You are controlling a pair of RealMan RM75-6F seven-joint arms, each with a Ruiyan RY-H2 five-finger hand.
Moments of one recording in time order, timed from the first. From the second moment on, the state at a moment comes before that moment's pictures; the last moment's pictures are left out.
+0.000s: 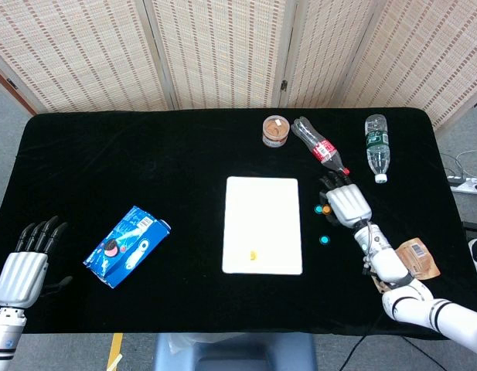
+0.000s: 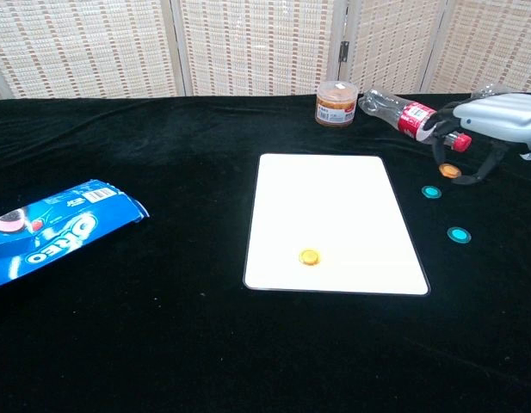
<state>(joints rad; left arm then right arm) -0.17 -1.10 -0.04 -1.71 1.50 1.43 0.19 0.67 -1.41 0.15 -1.28 -1.29 0.87 -0.22</state>
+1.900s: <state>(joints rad) -0.16 -1.10 -0.03 -1.68 1.50 1.42 0.15 0.76 -1.57 0.03 -1.40 -1.50 0.89 -0.40</state>
